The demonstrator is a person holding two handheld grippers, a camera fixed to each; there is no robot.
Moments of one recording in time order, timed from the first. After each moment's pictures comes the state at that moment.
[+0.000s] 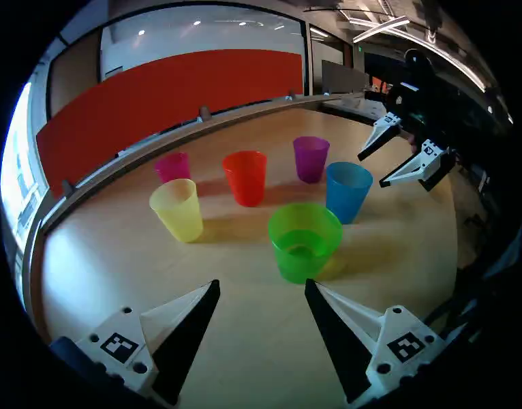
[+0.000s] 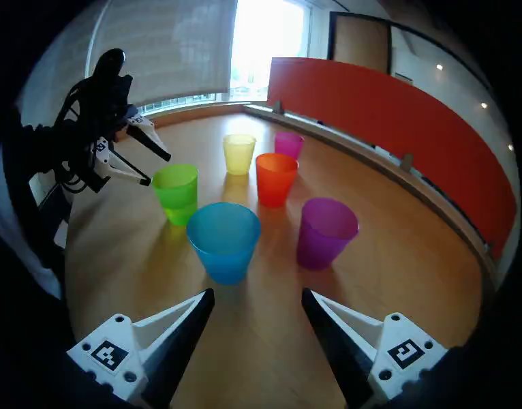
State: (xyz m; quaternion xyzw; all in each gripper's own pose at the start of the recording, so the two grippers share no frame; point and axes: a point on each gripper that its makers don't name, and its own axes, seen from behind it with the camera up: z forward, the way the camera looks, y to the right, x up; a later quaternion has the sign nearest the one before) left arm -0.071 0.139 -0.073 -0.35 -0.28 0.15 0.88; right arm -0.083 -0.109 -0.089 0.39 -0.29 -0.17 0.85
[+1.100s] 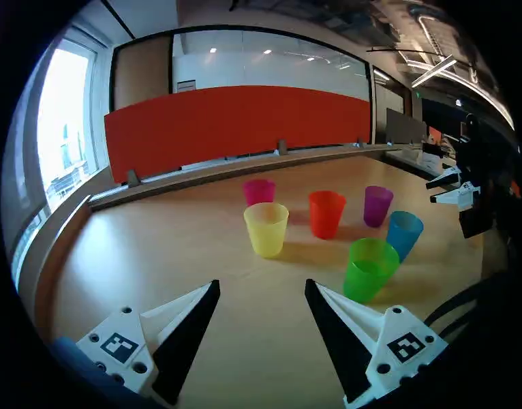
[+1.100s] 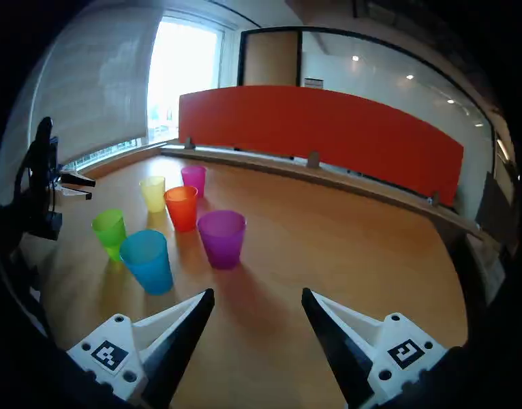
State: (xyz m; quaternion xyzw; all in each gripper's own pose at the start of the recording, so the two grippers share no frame) left arm -0.031 0.054 -0.041 -0.21 -0.21 0.07 0.95; right arm -0.041 -0.019 -0.064 0.22 -0.23 -0.08 0.95
